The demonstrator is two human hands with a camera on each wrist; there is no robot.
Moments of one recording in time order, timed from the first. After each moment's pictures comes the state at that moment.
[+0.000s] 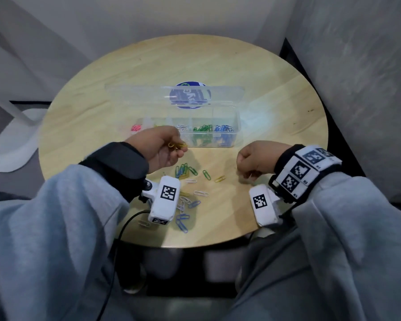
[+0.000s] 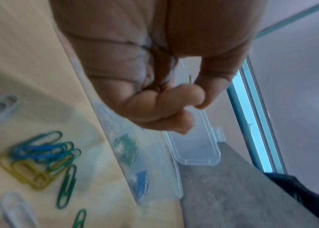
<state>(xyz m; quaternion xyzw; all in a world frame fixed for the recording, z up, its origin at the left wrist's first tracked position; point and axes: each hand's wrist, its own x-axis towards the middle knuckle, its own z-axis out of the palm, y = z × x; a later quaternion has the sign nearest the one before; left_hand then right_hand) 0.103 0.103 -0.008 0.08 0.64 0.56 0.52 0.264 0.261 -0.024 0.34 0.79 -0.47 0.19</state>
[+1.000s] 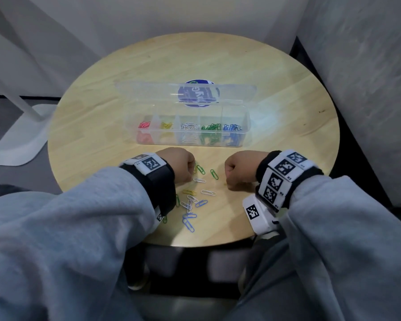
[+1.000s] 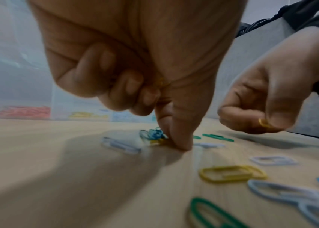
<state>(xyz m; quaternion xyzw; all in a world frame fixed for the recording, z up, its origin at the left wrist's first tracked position) 0.121 0.106 -0.035 0.45 0.86 -0.03 0.24 0.236 0.229 -0.034 0.28 0.87 -0.29 0.27</state>
